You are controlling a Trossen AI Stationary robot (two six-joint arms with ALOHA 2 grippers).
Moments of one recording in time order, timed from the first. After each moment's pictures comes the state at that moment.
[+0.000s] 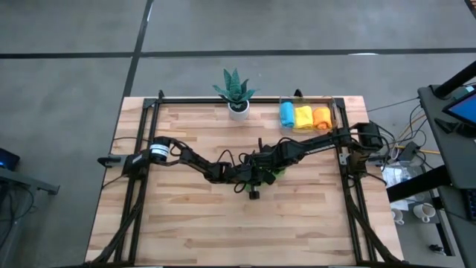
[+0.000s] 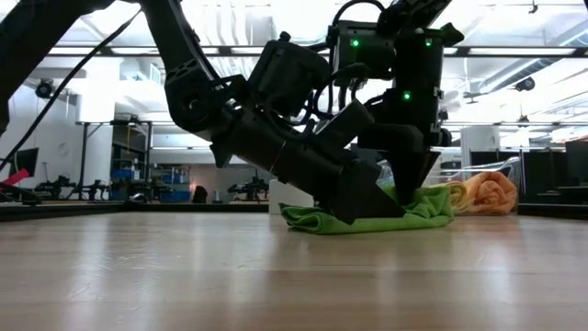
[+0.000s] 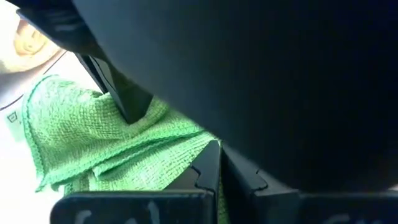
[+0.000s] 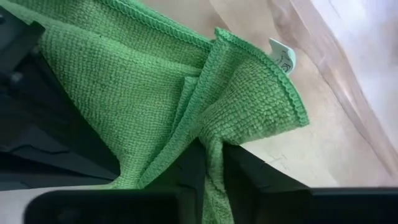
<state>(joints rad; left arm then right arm) -0.09 2.21 1.15 0.68 -0.21 0.08 0.05 1.82 1.17 -0.86 0.22 0.69</state>
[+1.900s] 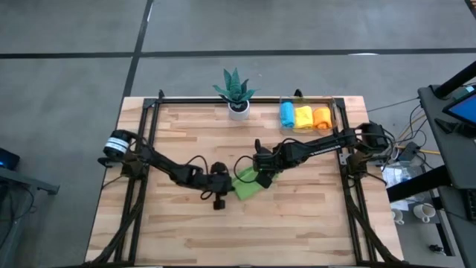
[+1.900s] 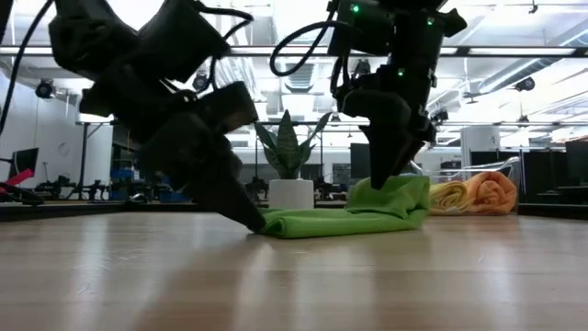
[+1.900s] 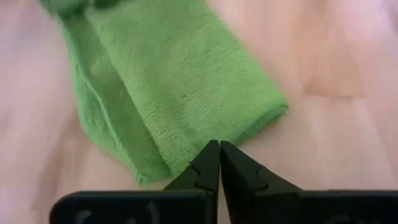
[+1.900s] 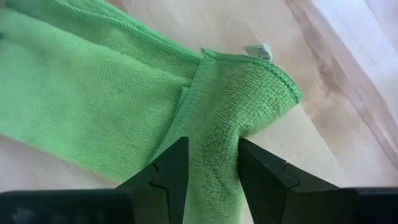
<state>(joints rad) -0.24 1.77 0.72 0.36 -0.17 -0.21 0.08 1.77 1.17 -0.73 0.20 0.64</state>
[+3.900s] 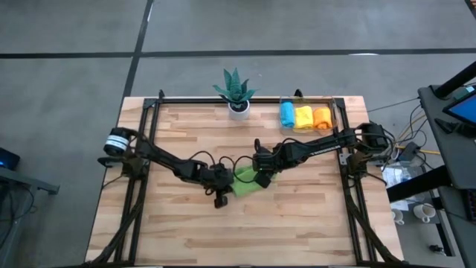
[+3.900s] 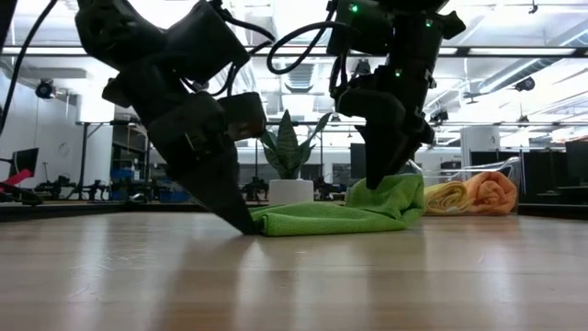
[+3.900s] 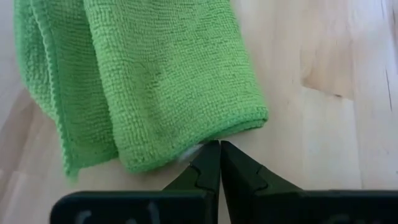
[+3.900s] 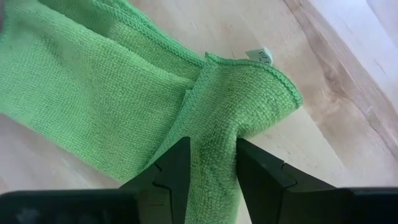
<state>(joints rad) -0.17 1.78 0.80 0.12 -0.01 -0.40 0.08 1.77 1.17 -0.70 0.20 0.66</state>
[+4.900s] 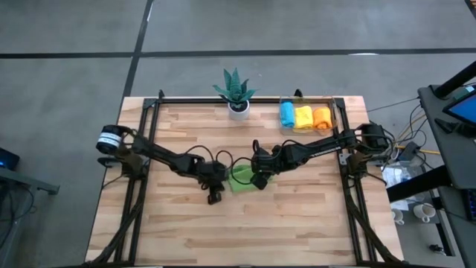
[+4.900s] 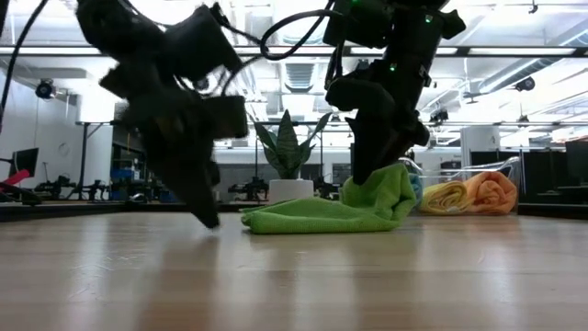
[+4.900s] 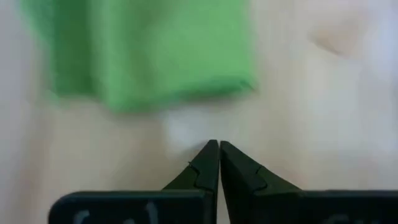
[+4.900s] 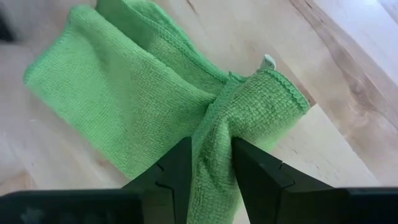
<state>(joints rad) -0.13 1.68 0.78 -0.04 0.11 -0.39 0.10 1.77 1.16 -0.61 0.20 0.70</state>
